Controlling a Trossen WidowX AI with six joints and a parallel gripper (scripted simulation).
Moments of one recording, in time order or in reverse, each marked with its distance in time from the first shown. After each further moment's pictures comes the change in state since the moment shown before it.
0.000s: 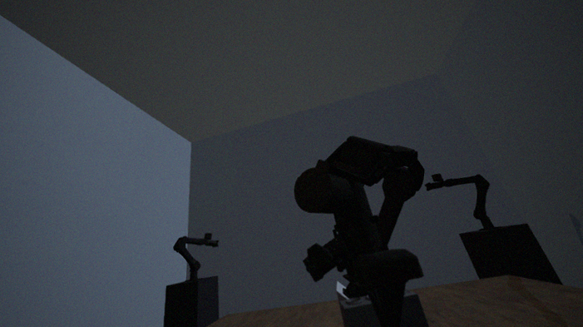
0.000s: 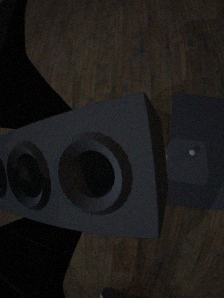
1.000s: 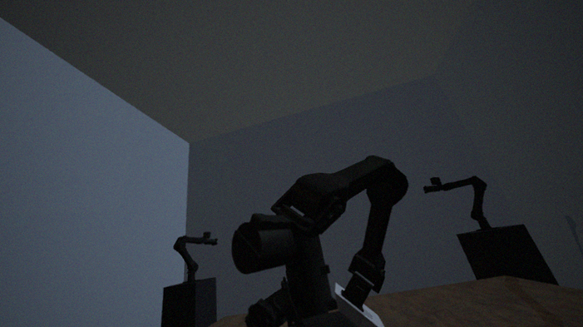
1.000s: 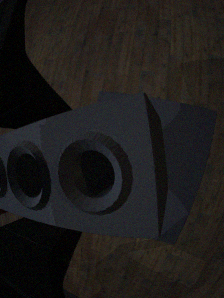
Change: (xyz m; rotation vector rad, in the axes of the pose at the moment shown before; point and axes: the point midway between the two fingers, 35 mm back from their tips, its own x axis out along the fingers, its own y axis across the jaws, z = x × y) arm 0.049 -0.002 0.084 -0.119 -0.003 0.002
